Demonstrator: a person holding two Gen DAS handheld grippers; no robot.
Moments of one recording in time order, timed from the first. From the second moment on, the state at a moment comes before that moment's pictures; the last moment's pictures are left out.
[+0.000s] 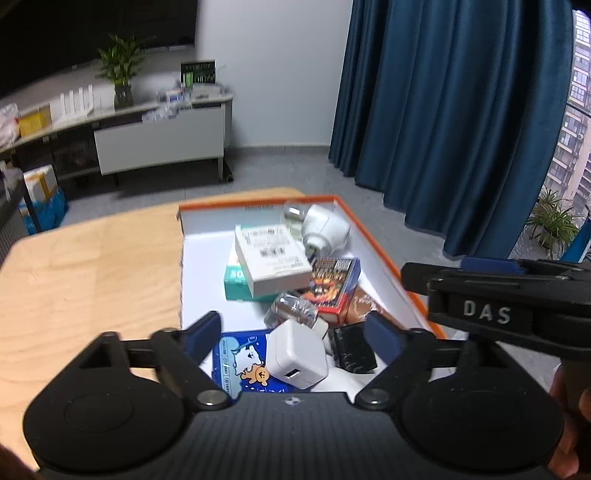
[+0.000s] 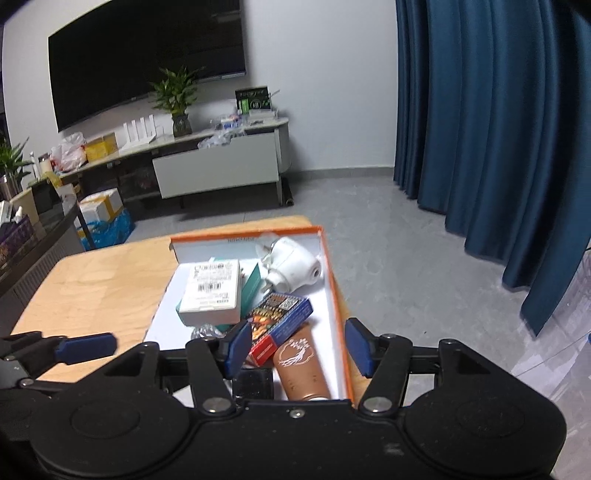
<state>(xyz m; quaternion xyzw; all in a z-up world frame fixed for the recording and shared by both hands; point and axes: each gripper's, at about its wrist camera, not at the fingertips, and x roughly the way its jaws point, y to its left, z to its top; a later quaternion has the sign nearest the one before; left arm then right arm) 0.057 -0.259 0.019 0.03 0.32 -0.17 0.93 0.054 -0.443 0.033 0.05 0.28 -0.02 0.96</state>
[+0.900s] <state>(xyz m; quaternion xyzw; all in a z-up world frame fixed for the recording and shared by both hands) -0.010 -0.236 0.008 0.03 0.36 -0.08 0.93 -0.029 -0.449 -0.004 0.04 0.37 0.01 0.93</state>
